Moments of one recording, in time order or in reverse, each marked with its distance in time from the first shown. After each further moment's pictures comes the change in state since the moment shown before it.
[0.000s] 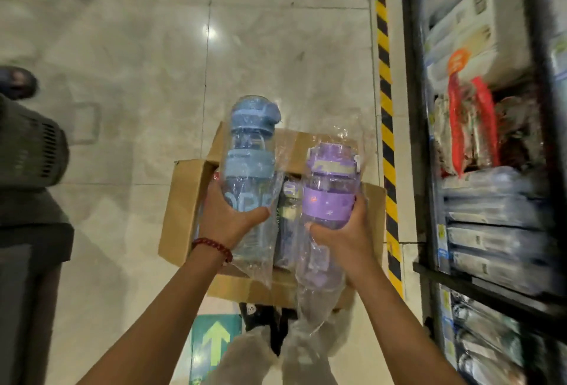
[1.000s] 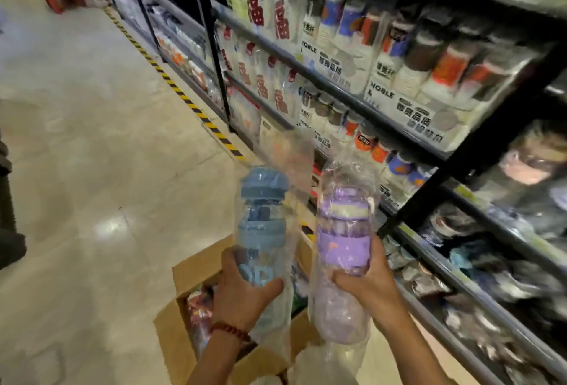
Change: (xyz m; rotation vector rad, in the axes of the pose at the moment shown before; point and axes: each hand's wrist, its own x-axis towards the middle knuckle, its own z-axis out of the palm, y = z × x) left_hand -0.268 0.140 -0.081 0.186 -0.438 0.544; right_hand -0.343 -0.093 -0.119 0.528 0.527 -0.292
